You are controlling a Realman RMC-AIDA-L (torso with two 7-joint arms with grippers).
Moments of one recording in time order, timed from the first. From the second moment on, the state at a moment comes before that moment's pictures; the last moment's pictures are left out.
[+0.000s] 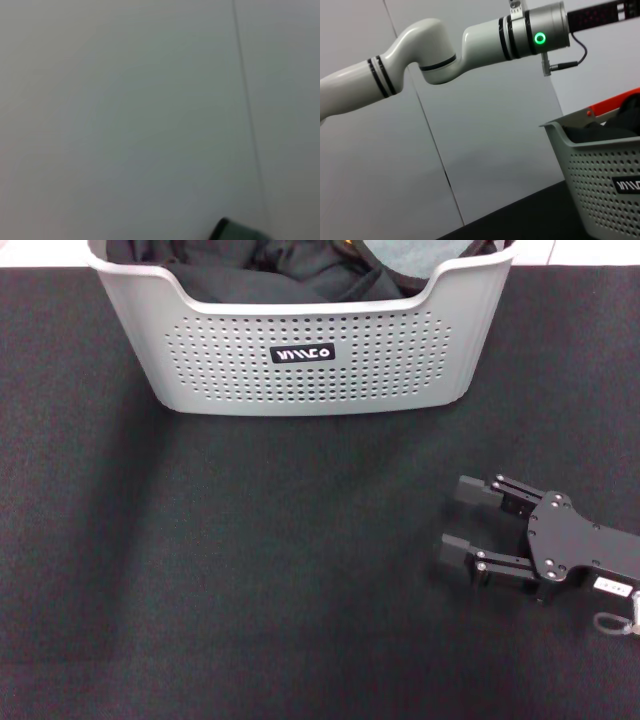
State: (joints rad) left arm -0.78 -2.09 1.29 1.03 1.83 0.56 -1.83; right arm 0.54 2.03 -0.32 -0.08 -2.14 -1.71 0.88
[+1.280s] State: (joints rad) left arm -0.93 -2.09 1.29 0.71 1.95 0.34 -1.85; right arm 0.56 2.03 -0.32 -0.04 -2.13 -1.66 0.84
